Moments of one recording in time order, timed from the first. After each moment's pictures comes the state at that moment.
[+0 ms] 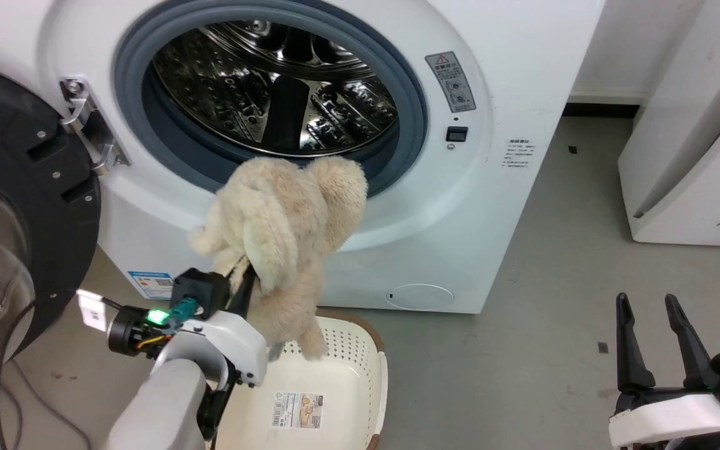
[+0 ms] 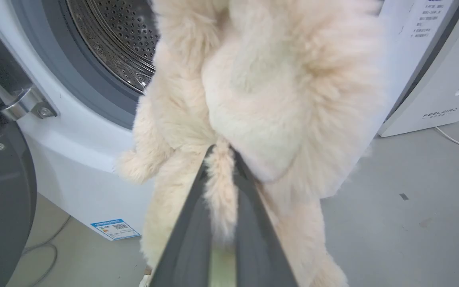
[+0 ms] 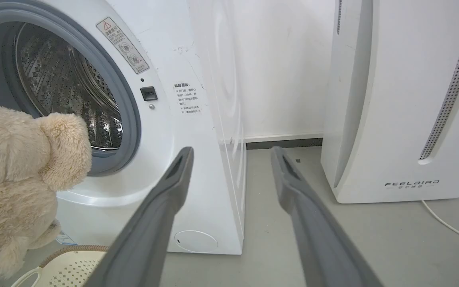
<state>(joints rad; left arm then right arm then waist) -0.49 0.24 -0.44 0.69 -0.35 0.01 -0.26 -0.03 -0.05 -0.12 0.14 0.18 0.13 -0.26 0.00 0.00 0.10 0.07</state>
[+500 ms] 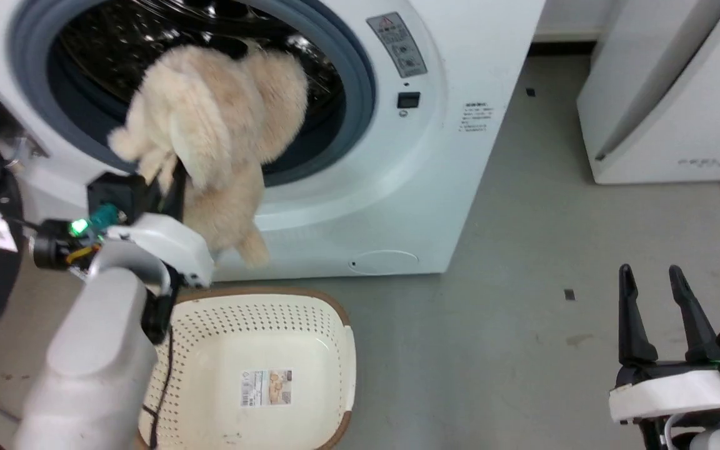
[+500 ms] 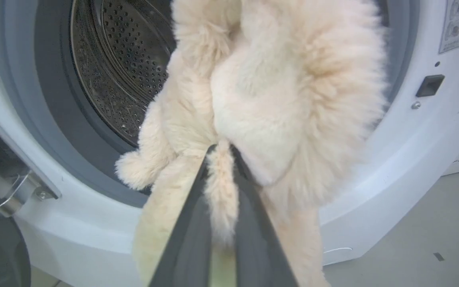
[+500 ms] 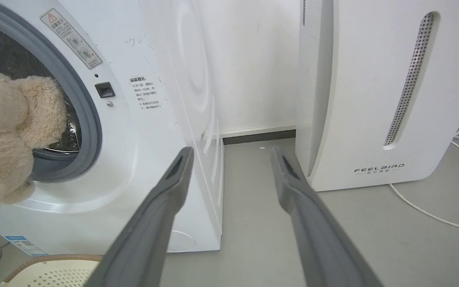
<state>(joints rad) -0.68 0.28 -0.27 0.73 -0.32 -0.01 -0.26 -0.08 -0.05 -0.11 0.12 0.19 0.13 -0.26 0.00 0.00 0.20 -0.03</state>
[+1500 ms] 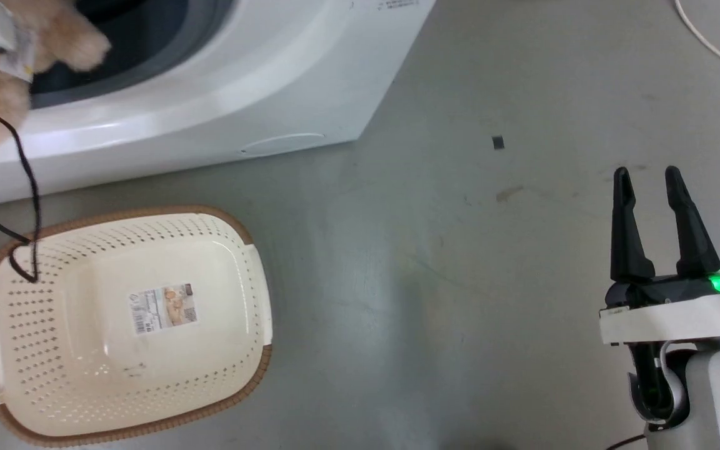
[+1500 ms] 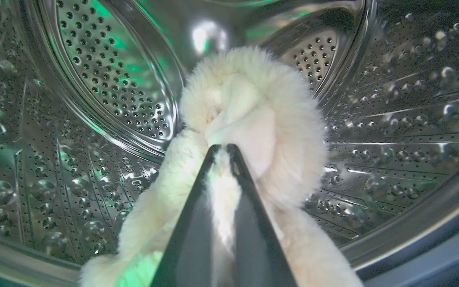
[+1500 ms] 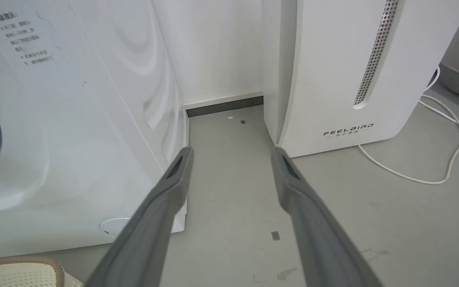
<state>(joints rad) -1.19 0.45 -0.11 0.84 -0.26 -0.04 -0.26 -0.28 -0.05 -0.05 0.08 0.27 0.13 -0.26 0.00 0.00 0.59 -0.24</state>
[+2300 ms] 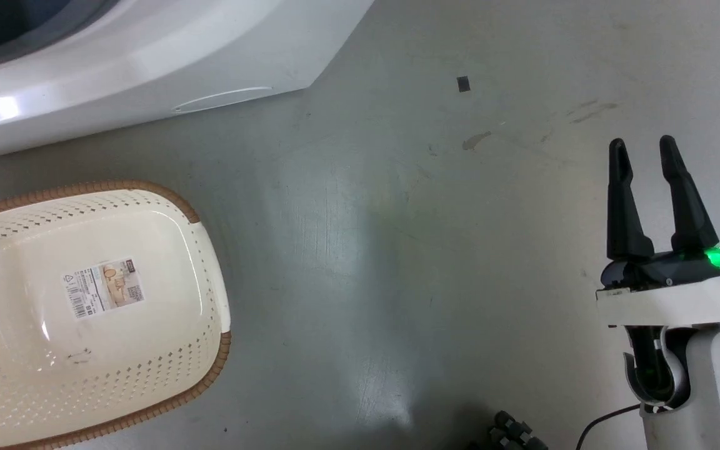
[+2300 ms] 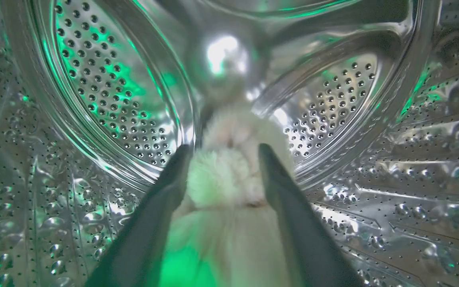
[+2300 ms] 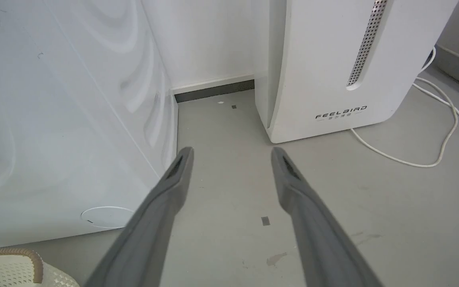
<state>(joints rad) -1.46 0.54 -0.07 0.88 -0.22 -0.02 -0.26 -0.33 -0.05 -0.02 0.06 0.33 0.13 -0.26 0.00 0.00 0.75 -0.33</state>
